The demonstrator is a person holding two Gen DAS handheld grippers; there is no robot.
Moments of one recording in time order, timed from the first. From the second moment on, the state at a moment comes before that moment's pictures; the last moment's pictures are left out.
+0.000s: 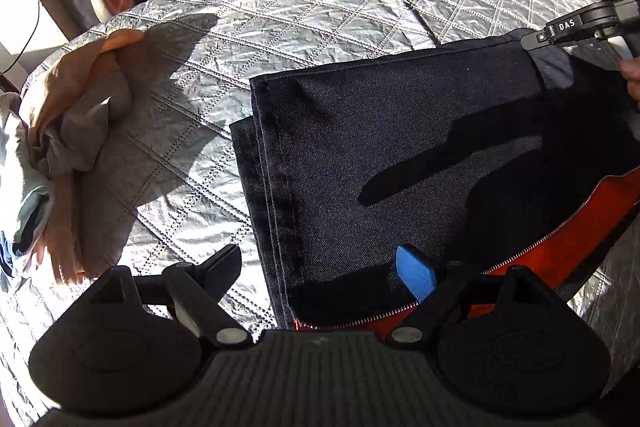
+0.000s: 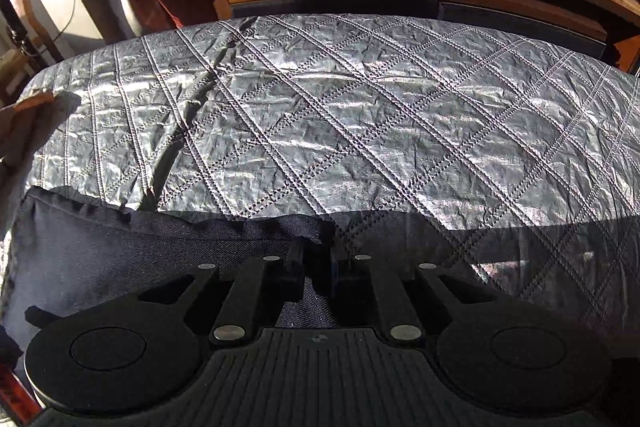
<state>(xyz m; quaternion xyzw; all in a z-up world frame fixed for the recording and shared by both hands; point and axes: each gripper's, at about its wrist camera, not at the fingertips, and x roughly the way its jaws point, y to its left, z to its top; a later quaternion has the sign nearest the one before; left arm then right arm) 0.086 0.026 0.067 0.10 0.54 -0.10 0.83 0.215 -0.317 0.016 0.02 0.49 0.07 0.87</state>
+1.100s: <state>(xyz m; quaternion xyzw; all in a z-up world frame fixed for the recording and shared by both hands) 0.106 0.126 0.109 -0.04 0.50 0.02 0.87 0.005 -0.024 0.037 -0.22 0.35 0.37 0.83</state>
